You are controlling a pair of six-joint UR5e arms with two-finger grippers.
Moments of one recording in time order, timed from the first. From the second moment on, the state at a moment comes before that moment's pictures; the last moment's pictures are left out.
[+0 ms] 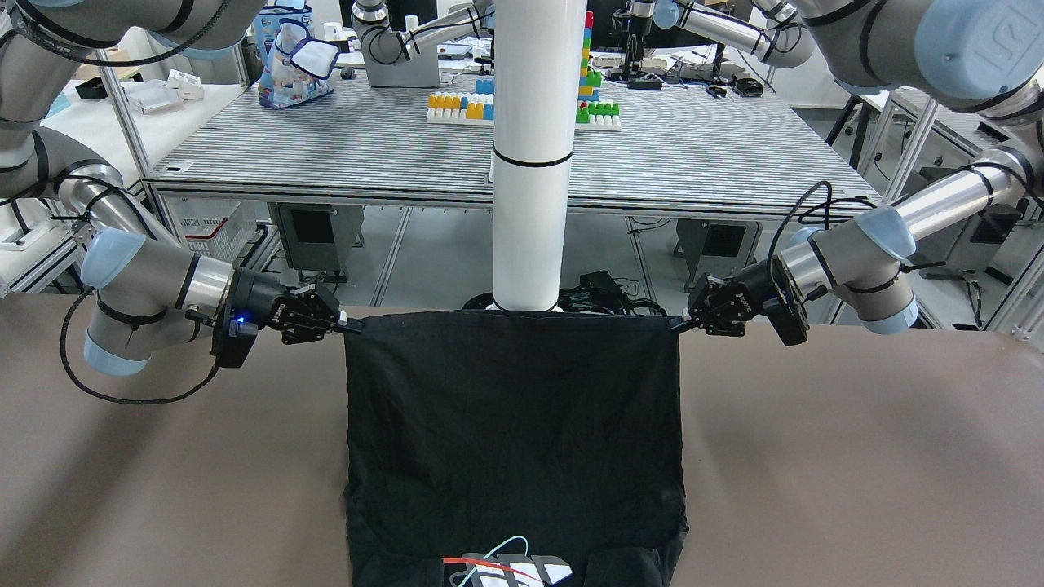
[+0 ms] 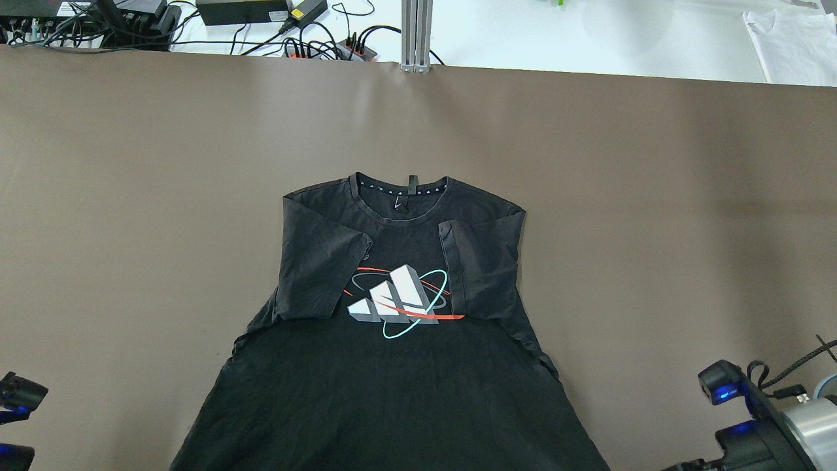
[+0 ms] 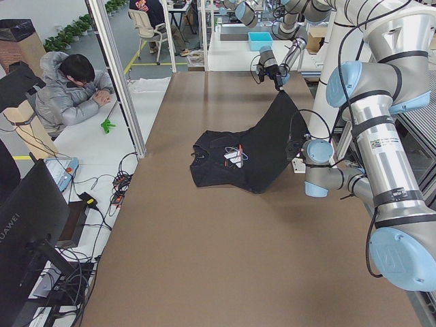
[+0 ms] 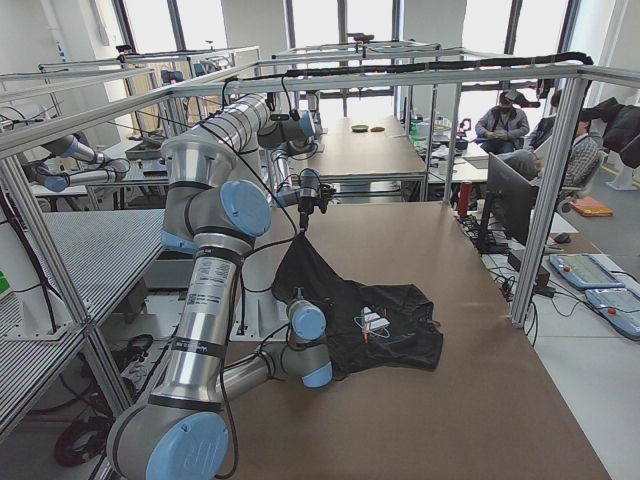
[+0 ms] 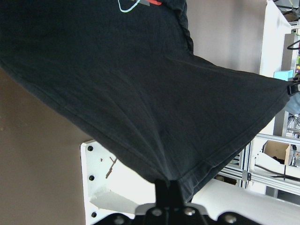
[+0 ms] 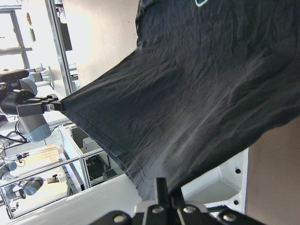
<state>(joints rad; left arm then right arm) -0.33 -1.23 -2.29 -2.89 -1.90 -1.60 0.66 -1.68 2.02 0.01 2.37 1.86</state>
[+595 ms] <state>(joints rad) -0.51 -1.43 -2.08 -2.85 -1.91 -1.60 0.77 -1.56 1.87 -0.04 2.36 1.73</state>
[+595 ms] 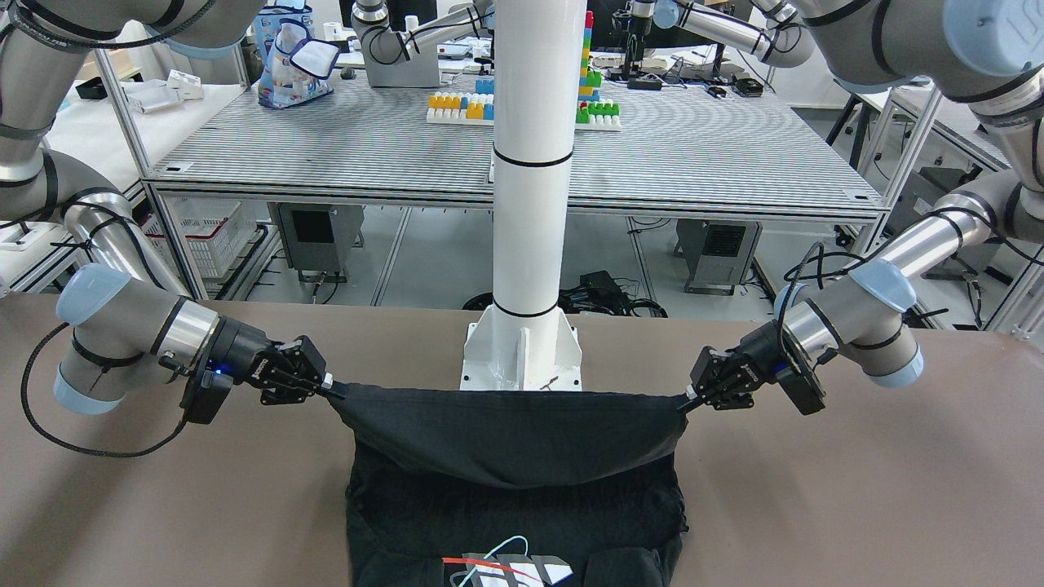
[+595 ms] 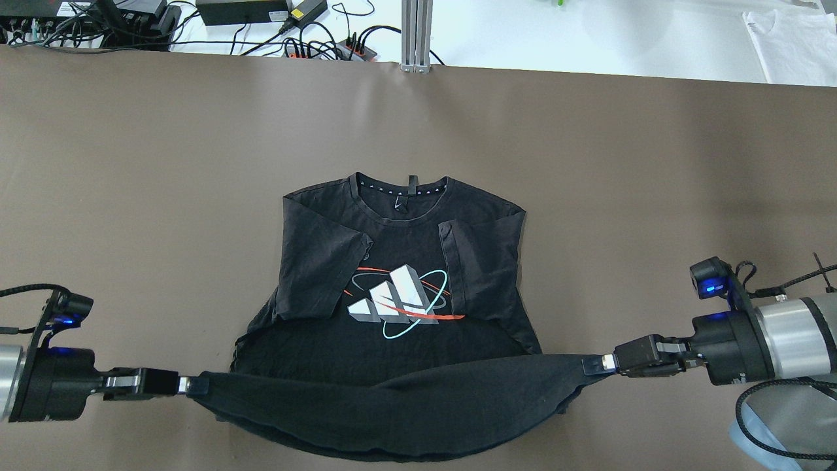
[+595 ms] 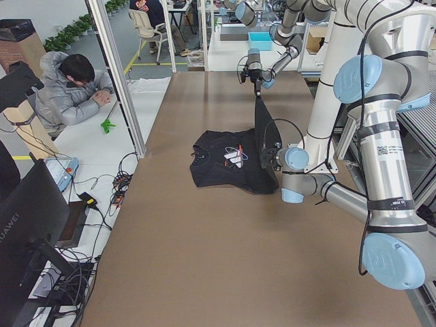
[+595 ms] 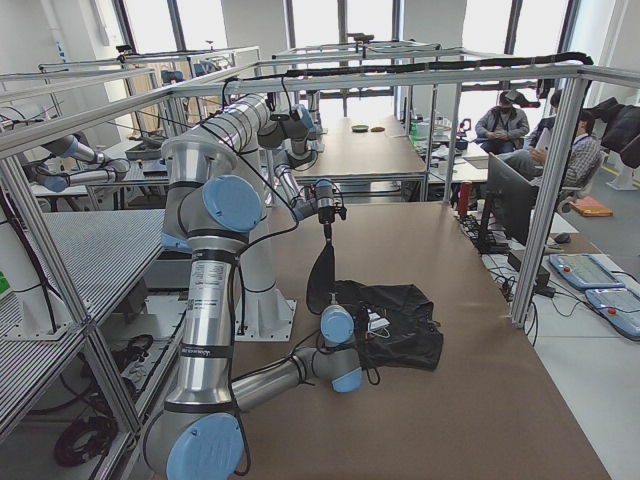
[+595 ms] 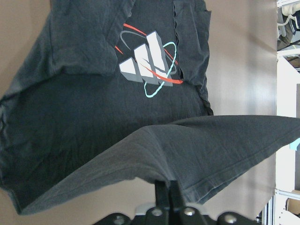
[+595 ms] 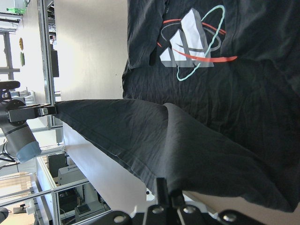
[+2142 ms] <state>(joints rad) -0.77 -1.72 -1.84 -2.69 -1.91 -1.64 0.87 -1.37 1.74 -0.37 2.15 1.54</state>
